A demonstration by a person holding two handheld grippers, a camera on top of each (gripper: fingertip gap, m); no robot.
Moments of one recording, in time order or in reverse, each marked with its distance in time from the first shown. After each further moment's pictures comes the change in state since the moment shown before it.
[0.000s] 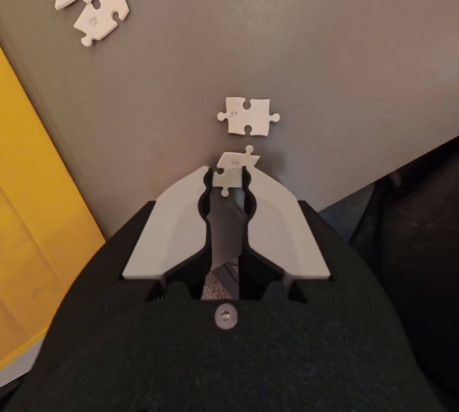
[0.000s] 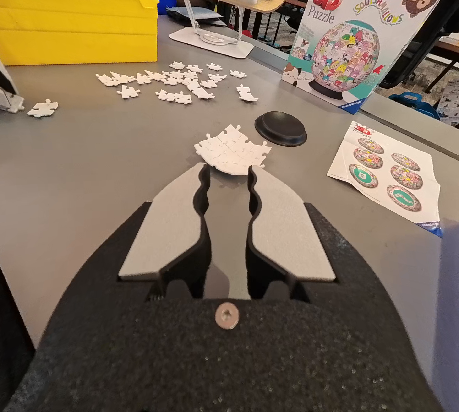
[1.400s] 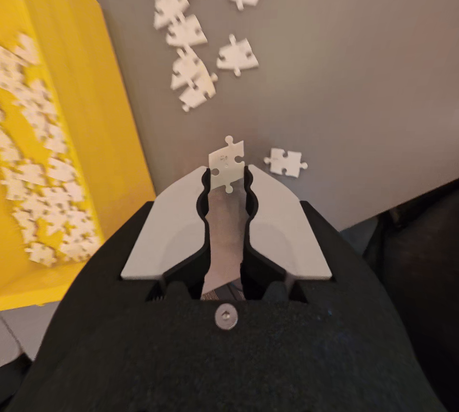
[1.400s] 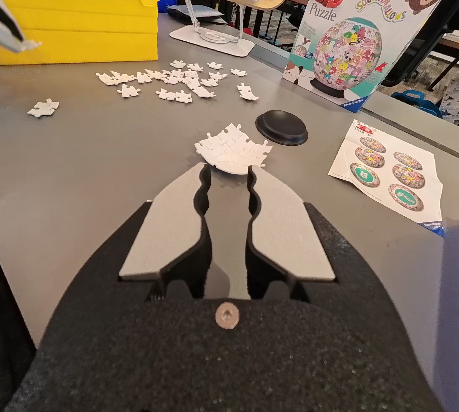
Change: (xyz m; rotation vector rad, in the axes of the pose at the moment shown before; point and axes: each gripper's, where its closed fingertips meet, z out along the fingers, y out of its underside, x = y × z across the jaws) left arm -0.039 -0.045 -0.043 0.119 -0.081 -0.055; right arm 0.000 0.001 0.001 -0.006 -0.004 0.004
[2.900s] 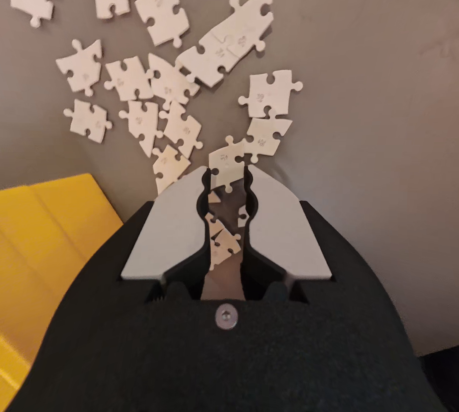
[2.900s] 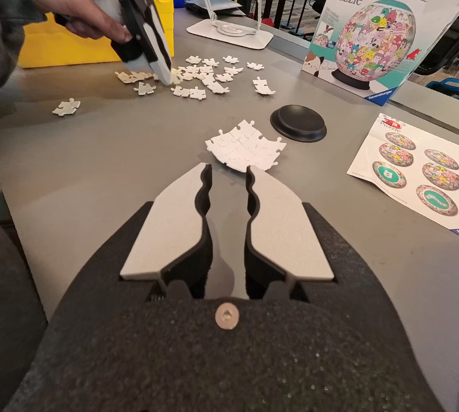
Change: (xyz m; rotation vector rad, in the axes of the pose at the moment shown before) left arm -0.011 -0.110 0.112 -0.156 0.031 0.195; right arm -0.005 0.002 0.003 -0.024 -0.085 0.036
